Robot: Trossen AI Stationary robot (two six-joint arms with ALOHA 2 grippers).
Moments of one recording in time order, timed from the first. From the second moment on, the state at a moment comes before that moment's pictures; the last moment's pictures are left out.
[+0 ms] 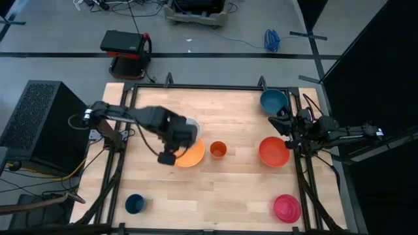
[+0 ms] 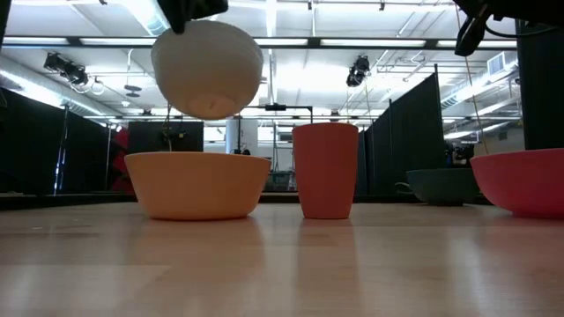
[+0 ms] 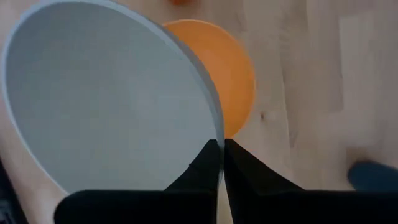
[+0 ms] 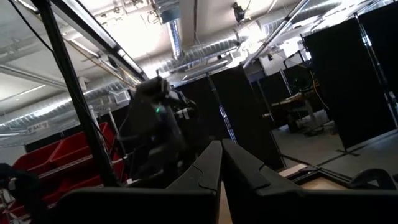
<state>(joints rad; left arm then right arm) -0.15 1.66 1.79 -1.48 -0.06 0.02 0.09 0.33 0.26 0.47 0.24 0.31</state>
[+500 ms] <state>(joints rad) -0.18 1.76 1.77 -1.40 -0.04 0.02 0.09 0.33 0.26 0.51 0.23 0.31</state>
